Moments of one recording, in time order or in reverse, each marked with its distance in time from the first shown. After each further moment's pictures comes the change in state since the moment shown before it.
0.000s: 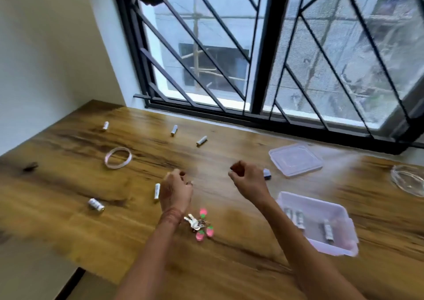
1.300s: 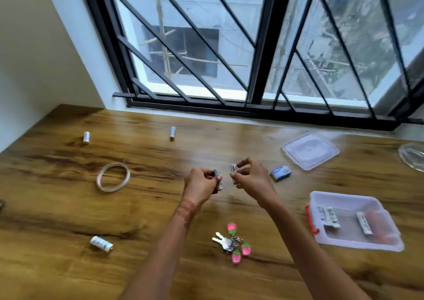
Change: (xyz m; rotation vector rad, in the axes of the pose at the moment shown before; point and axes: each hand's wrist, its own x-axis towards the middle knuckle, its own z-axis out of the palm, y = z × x) left_hand 0.070 0.010 0.003 -0.397 -0.556 -0.061; right_hand 0.032 -0.021 0.054 0.239 0.048 0.351
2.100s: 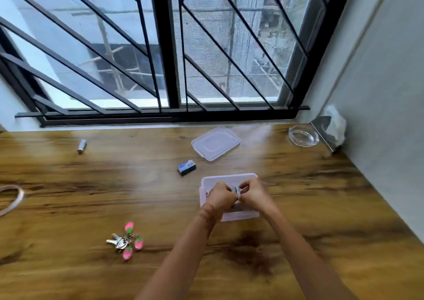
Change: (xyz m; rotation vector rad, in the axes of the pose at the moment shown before) left_hand -0.097 0.048 0.249 0.139 -0.453 -0.051; right_hand -0.054 0.123 -0.209 -0.271 0.134 0.217
